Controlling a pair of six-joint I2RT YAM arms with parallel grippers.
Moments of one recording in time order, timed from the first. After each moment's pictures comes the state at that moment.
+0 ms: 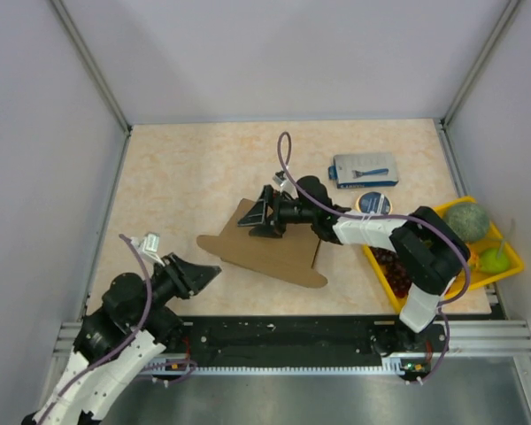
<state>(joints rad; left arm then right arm) -0.66 0.01 0.49 -0.70 0.02 -0.99 0.75 1.74 0.97 0.45 -0.62 1.15</state>
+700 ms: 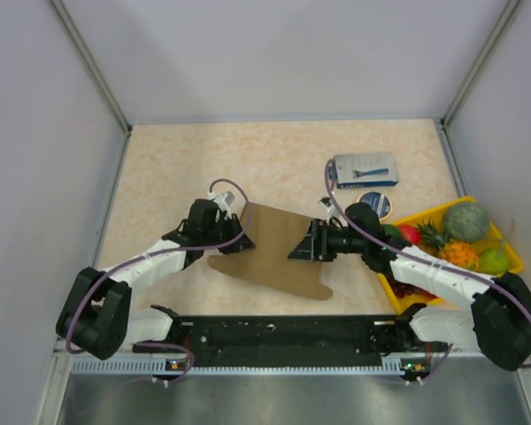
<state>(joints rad) -0.45 1.26 0.58 -0.11 0.38 -0.63 0.68 1.23 0.59 0.16 -0.59 0.79</state>
